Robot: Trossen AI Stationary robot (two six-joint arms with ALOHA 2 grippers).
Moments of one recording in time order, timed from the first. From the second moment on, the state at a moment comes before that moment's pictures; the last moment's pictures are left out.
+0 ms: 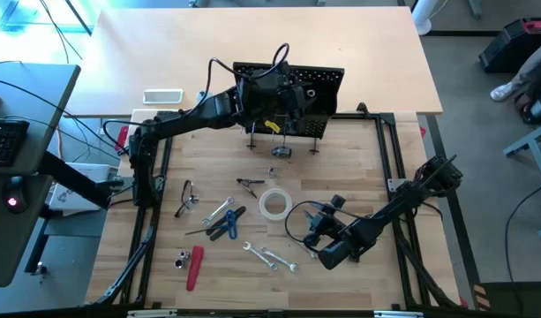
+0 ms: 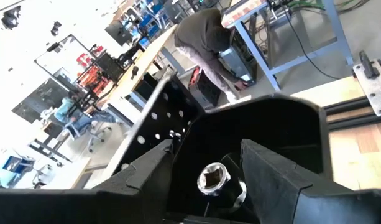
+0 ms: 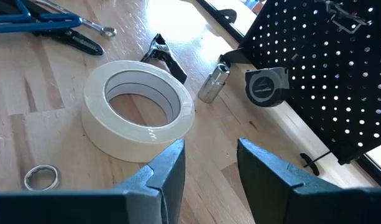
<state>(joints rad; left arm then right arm) 0.23 1.90 2.08 -0.35 -0.29 0.65 0.61 1.73 0.90 -0.36 1.13 0.71</state>
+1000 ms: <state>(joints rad) -0.01 1.55 2.08 -0.89 -0.58 0.55 0.37 1.73 0.90 0.06 0.80 0.40</state>
